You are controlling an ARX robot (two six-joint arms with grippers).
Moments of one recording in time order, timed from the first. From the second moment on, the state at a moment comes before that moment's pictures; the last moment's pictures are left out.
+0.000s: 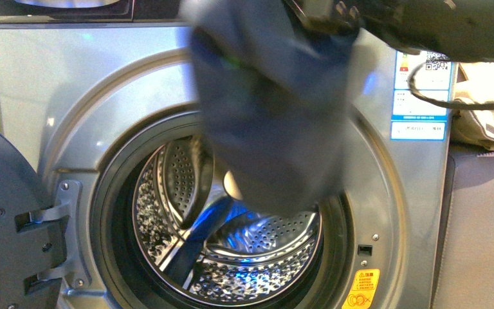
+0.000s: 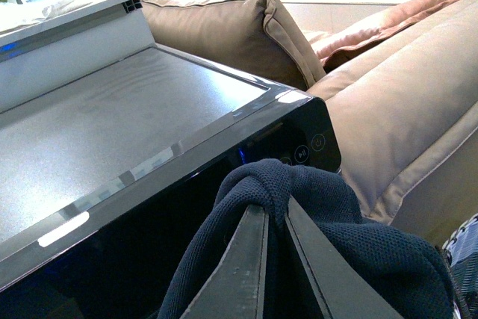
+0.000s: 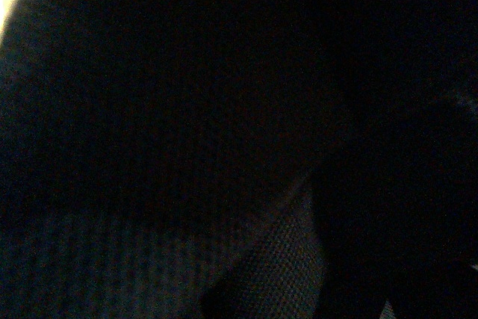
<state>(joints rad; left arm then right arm) -0.74 1.90 2.74 -0.79 -0.11 0.32 0.36 1.45 0.98 0.88 -0.30 0.08</state>
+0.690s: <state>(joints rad) -0.74 1.90 2.75 -0.79 -0.10 0.32 0.30 1.30 0.83 0.97 -0.31 0.19</state>
